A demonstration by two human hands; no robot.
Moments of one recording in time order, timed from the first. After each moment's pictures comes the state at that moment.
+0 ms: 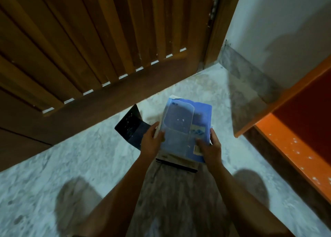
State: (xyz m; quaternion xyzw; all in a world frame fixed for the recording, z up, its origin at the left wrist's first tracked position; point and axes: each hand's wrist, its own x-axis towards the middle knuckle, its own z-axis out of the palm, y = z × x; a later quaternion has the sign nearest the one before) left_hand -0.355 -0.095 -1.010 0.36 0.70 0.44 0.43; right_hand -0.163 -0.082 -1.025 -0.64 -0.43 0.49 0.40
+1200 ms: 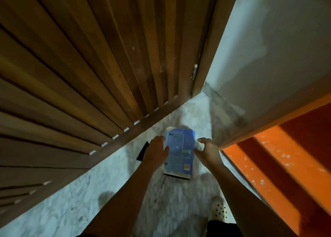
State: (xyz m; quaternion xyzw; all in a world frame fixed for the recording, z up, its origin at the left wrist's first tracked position) left_hand -0.366 -0.039 -0.695 0.57 0.73 0.07 0.37; right_hand -0.178 -0.024 -0.679 -0.71 -0.56 0.40 0.11
